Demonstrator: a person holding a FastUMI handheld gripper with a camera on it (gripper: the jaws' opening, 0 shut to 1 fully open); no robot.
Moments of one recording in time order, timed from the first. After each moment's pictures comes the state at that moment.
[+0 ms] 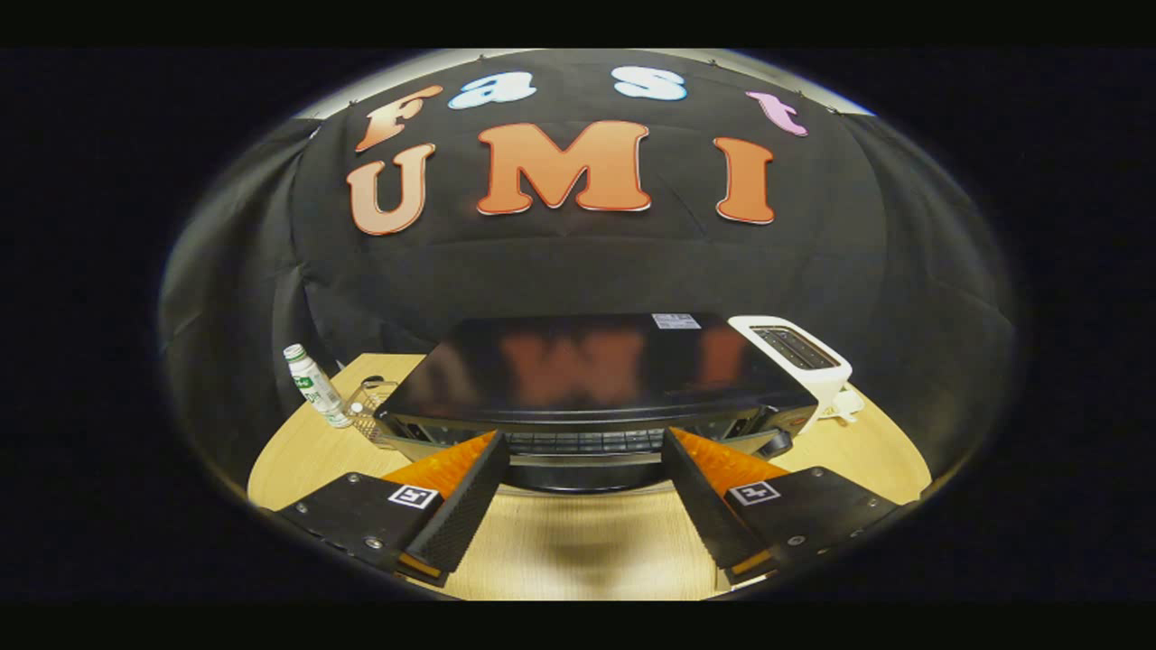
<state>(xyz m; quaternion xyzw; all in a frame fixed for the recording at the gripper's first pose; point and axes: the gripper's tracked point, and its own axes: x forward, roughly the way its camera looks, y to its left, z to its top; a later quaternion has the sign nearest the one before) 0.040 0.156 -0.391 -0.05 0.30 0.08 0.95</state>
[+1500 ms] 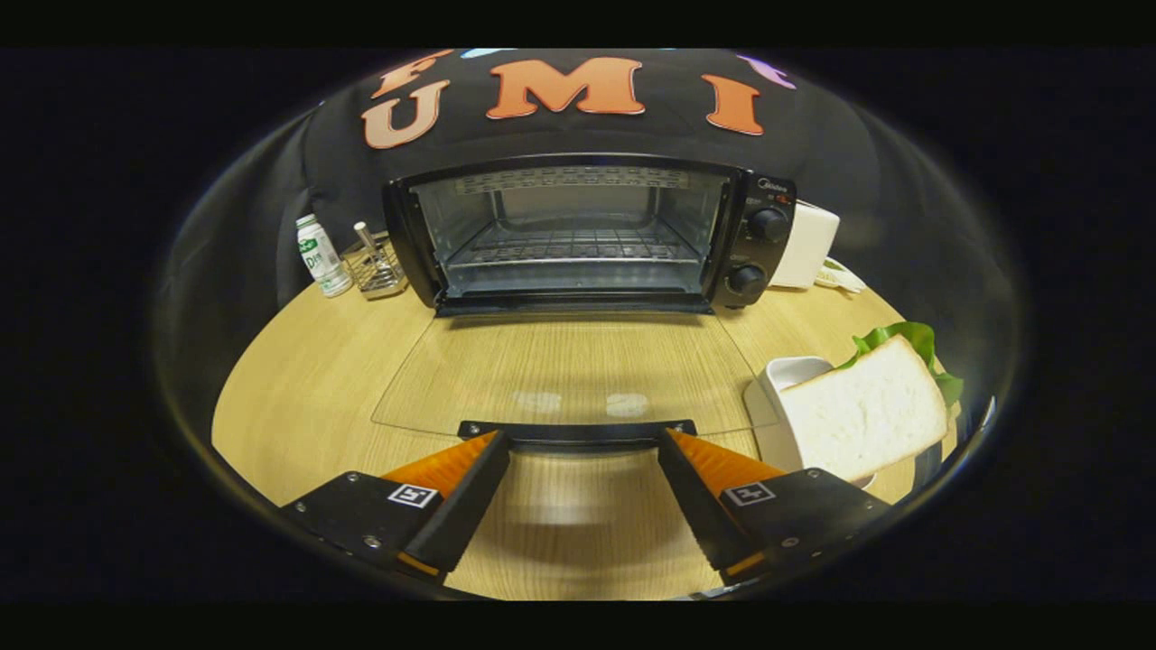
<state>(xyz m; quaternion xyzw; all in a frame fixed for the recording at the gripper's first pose) -0.122 0.116 -0.514 -0.06 0.45 0.08 0.89</state>
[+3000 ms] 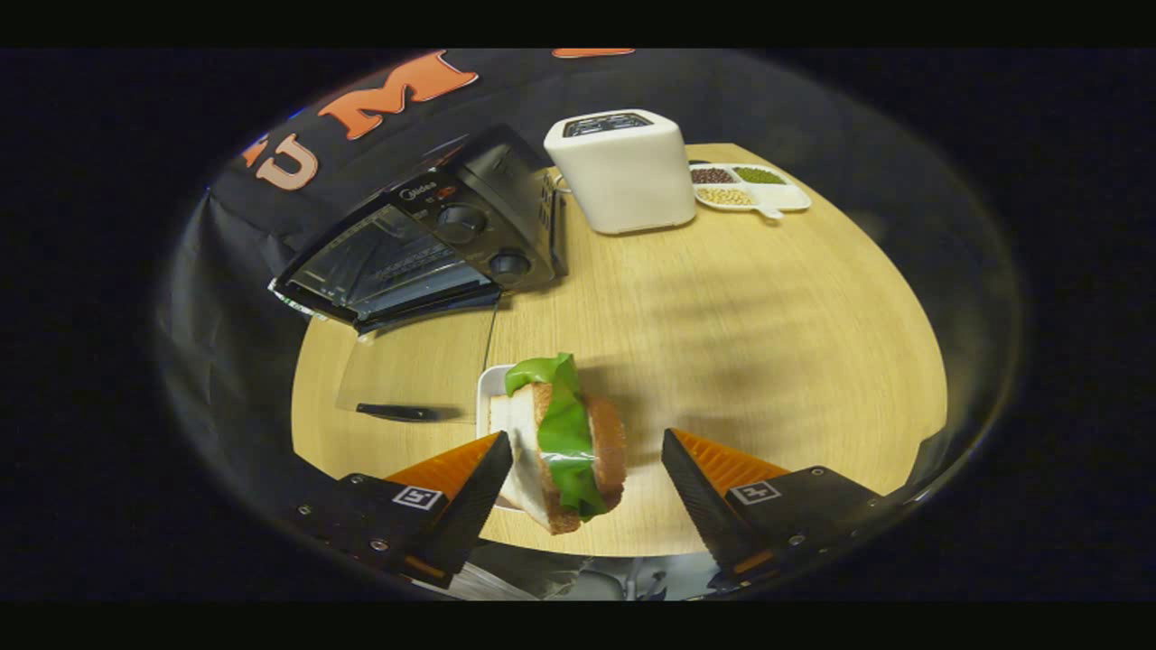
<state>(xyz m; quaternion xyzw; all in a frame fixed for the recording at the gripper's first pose) -0.086 -0.086 -0.484 0.06 0.63 0.12 0.76</state>
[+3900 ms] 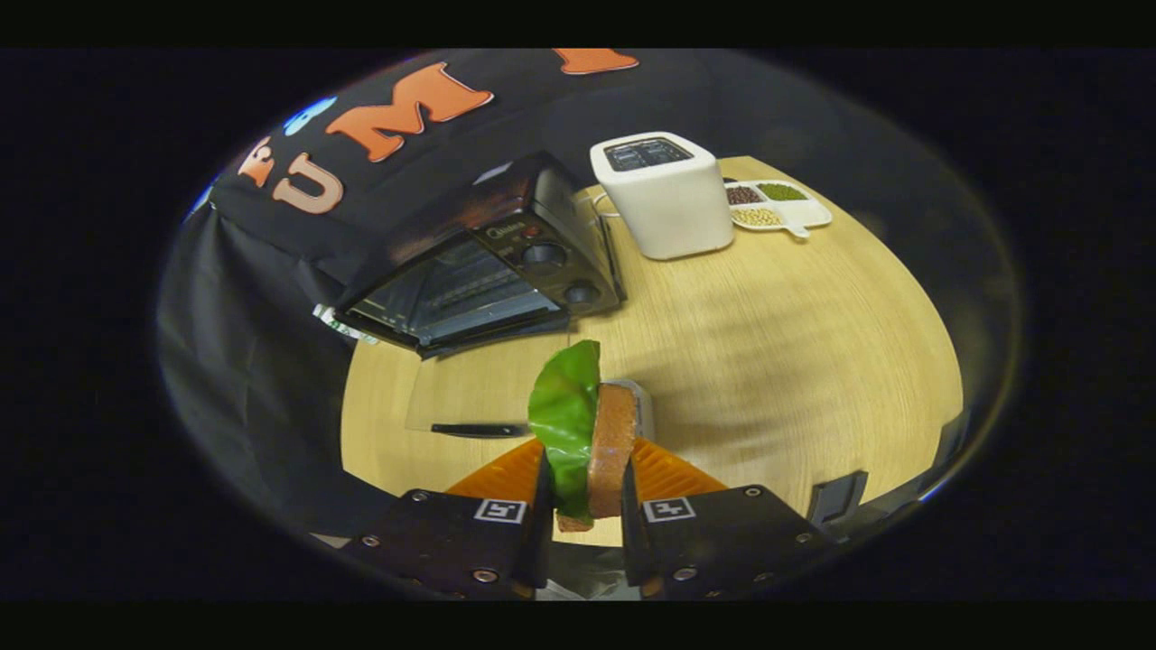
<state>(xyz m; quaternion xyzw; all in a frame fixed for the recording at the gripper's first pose) -0.069 -0.038 -0.418 0.12 0.58 0.13 0.80</state>
